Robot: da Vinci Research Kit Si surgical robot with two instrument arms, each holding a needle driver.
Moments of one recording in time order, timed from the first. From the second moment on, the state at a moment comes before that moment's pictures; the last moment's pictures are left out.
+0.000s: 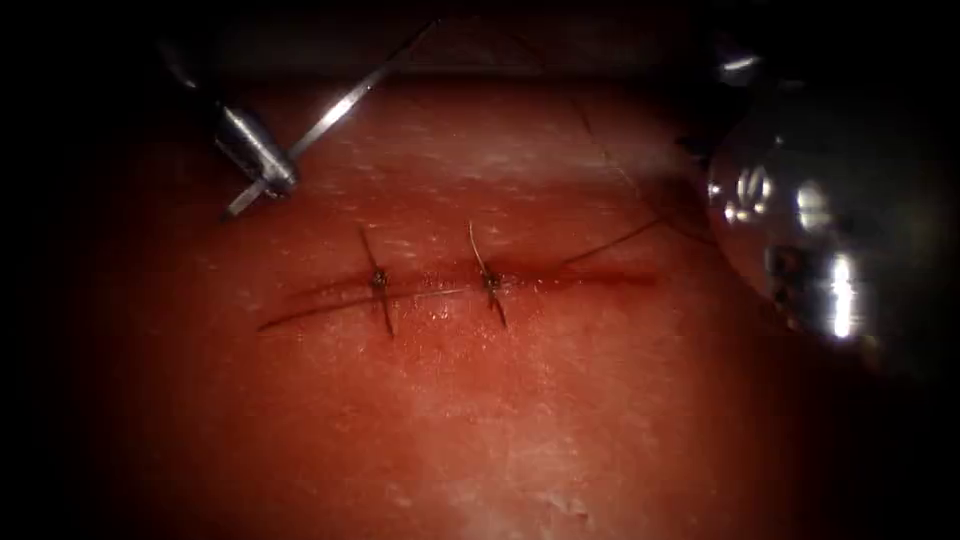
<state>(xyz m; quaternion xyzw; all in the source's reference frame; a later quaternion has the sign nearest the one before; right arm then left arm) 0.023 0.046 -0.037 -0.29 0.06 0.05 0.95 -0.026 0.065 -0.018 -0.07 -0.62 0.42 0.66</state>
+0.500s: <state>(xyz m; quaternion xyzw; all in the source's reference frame) 0.023 0.044 -0.037 -0.18 0.33 0.31 0.88 -0.027 0.064 -0.018 -0.11 -0.61 0.41 0.67</state>
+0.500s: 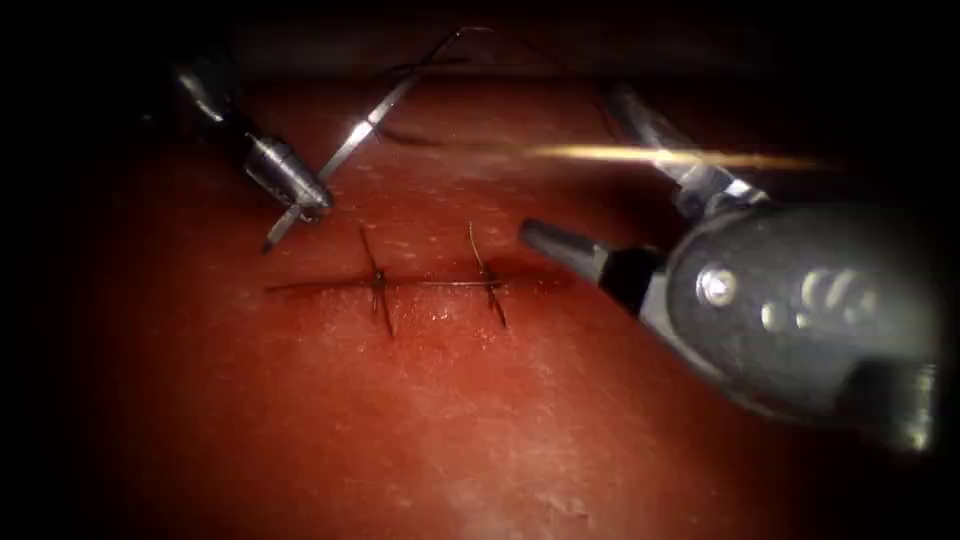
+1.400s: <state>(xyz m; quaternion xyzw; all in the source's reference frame) 0.019 0.043 -0.027 0.10 0.53 0.57 0.61 -0.032 0.059 -0.022 -0.36 -0.60 0.32 0.64</state>
